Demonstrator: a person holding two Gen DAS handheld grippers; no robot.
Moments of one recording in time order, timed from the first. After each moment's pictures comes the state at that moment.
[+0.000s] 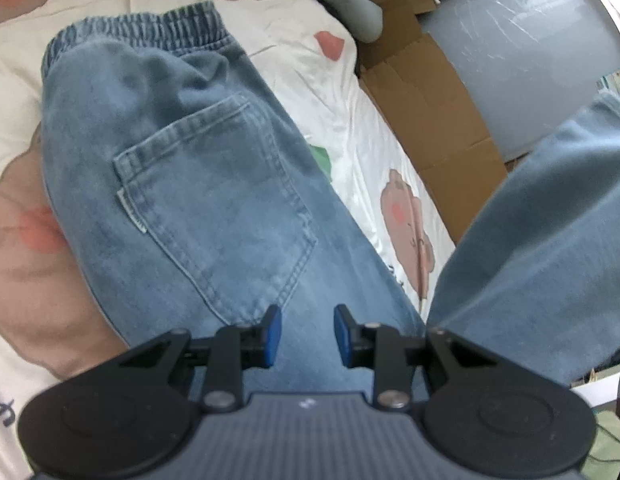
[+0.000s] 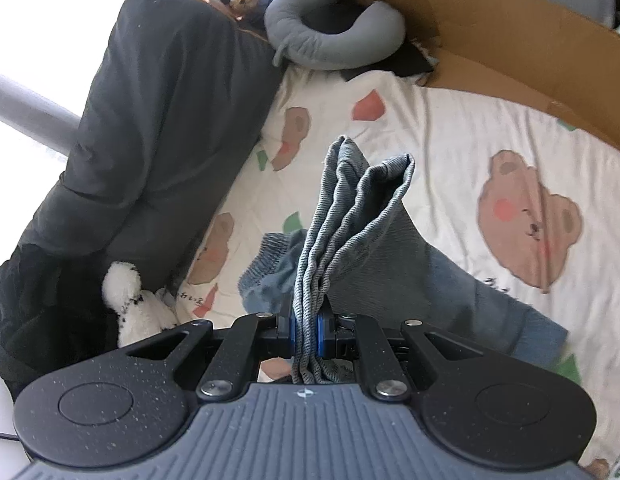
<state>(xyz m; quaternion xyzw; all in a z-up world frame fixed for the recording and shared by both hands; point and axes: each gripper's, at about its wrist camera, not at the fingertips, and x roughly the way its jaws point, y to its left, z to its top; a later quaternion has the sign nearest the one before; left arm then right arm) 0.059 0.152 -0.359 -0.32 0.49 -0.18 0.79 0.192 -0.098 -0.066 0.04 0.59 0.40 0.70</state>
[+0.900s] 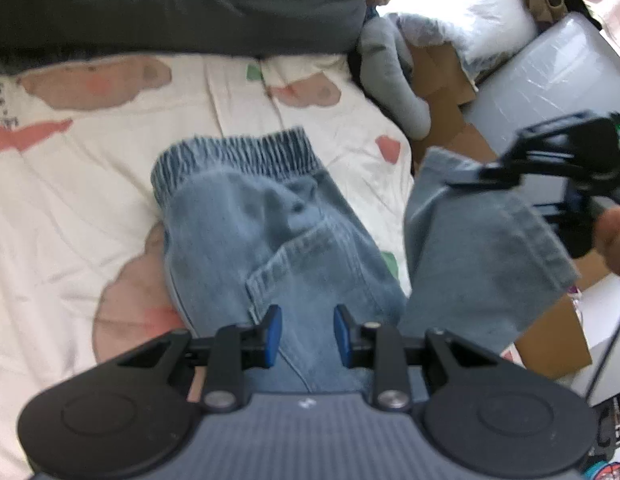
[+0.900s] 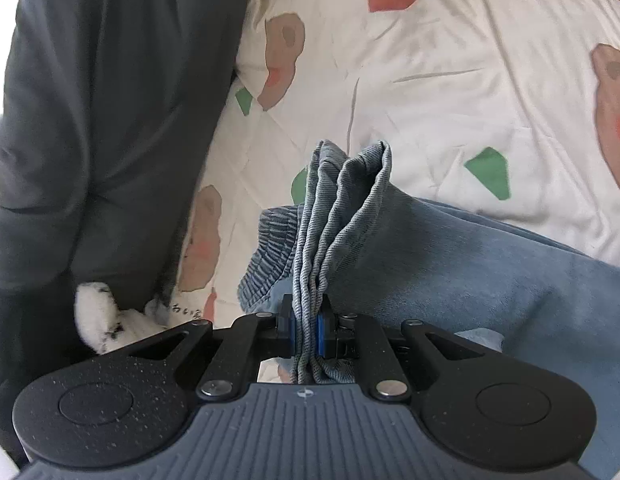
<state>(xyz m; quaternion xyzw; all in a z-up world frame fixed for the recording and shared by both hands) 0.046 0.213 -0.340 -0.30 0.40 -0.06 0.86 0.198 0.058 -0.243 0.08 0.68 0.36 0.63</state>
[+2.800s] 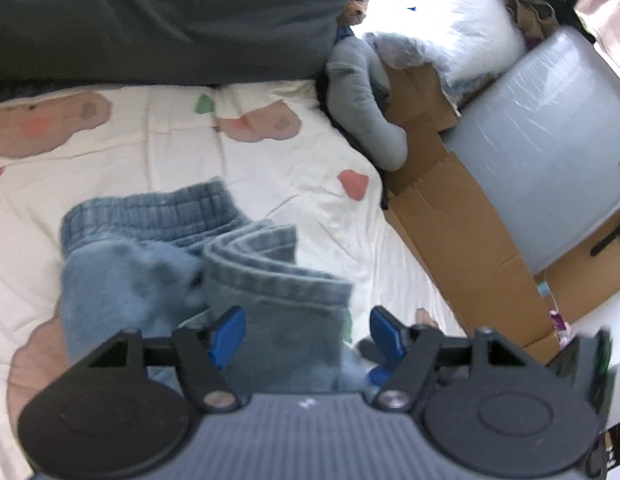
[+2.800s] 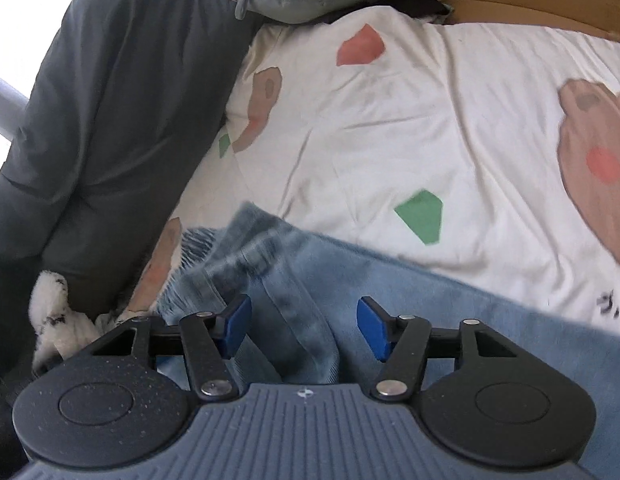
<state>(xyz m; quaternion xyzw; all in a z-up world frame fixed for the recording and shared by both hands) 0.110 0.163 -0.309 -0.31 0.37 -0.06 0.87 0.180 -0.038 -0.317 0.09 0.54 0.42 0.73</state>
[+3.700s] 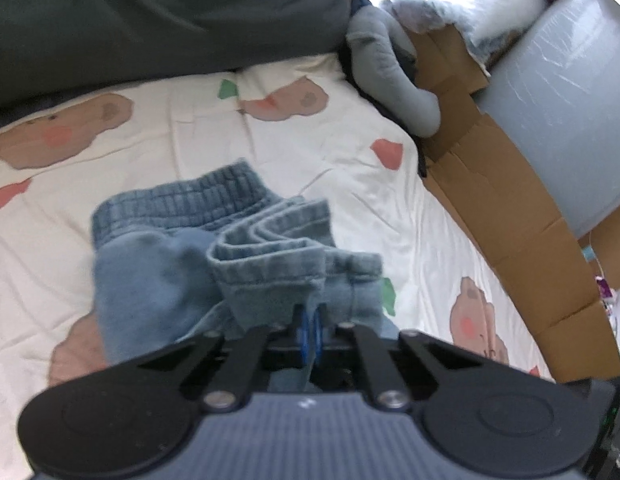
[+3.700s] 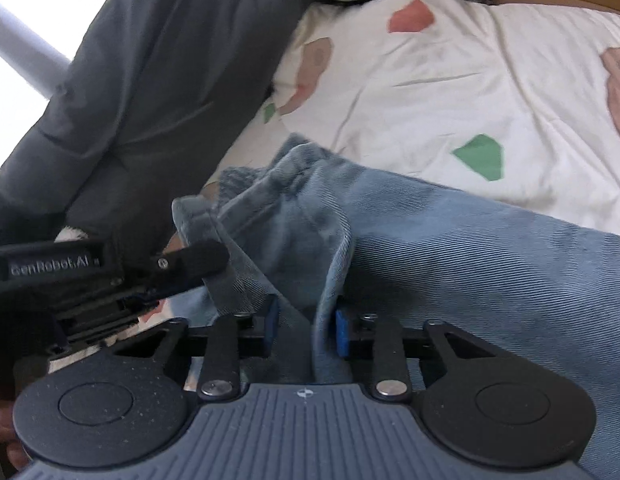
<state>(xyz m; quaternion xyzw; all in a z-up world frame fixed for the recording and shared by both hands) 0.108 0.162 -0.307 -0.26 0.43 -0.01 0.87 0.125 -0.025 -0.350 0.09 0.50 0.49 0.71</state>
